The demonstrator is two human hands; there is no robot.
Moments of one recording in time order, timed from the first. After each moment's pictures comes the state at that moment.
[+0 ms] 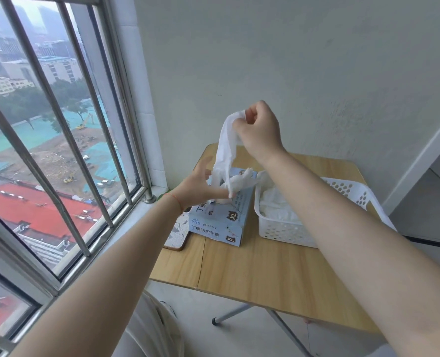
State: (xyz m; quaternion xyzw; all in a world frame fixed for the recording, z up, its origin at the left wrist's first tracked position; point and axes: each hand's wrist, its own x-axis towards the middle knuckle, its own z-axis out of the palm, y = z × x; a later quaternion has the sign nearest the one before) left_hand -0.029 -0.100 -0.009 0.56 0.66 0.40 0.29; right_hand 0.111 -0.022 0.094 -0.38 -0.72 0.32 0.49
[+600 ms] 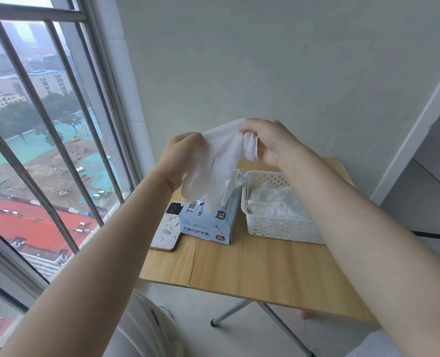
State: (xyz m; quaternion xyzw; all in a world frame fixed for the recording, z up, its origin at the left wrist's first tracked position) left_hand 0.004 -0.111 0.079 0.42 0.60 0.62 0.30; right_hand 0.164 -0.020 0.110 -0.37 -0.55 0.63 0.39
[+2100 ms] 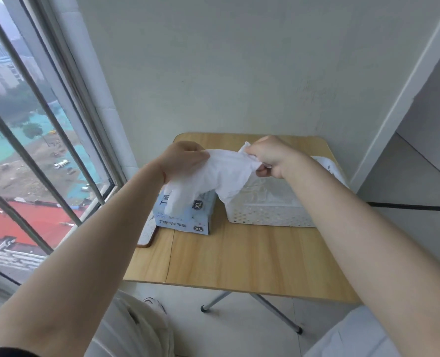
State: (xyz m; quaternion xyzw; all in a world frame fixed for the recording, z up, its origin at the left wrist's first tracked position) left_hand 0.015 -0.056 0.027 0.52 0.71 0.37 0.31; right_hand 0.222 0.005 0.048 -0.52 -0.60 0.55 0.25
